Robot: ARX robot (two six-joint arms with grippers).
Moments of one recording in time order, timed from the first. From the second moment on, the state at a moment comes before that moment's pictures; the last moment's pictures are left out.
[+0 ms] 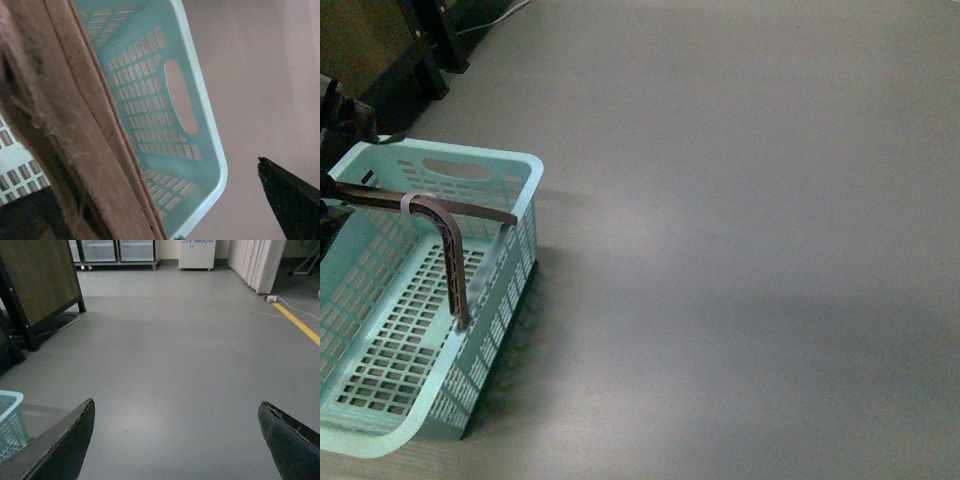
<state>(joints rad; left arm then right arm) 0.08 2.18 0.87 0.67 -0.02 -1.07 0.00 0.00 0.02 0.00 0.00 0.00</state>
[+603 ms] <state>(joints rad) 0.07 2.16 0.79 0.73 0.03 -1.20 0.00 0.00 0.02 0.00 0.00 0.00</state>
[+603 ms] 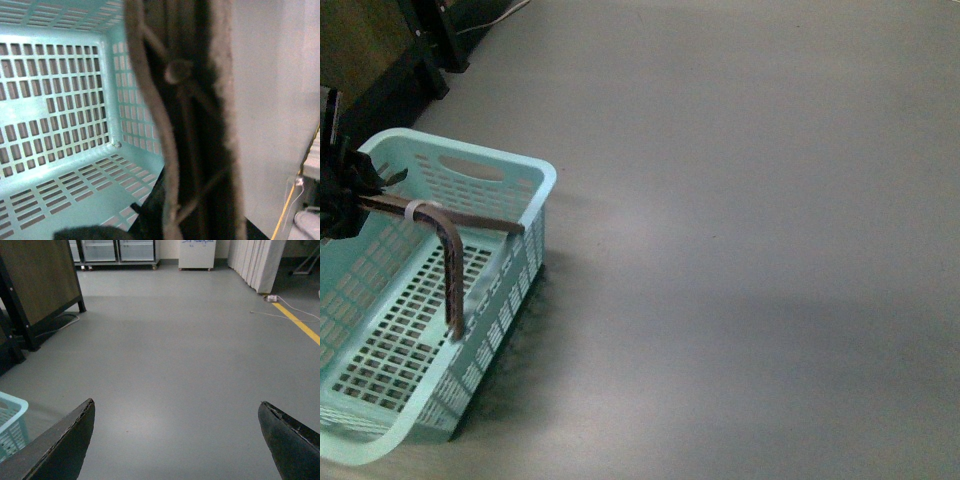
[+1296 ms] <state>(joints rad) 0.04 1.03 0.48 0.23 -0.04 -1.41 0.00 0.00 0.02 0.00 0.00 0.00</state>
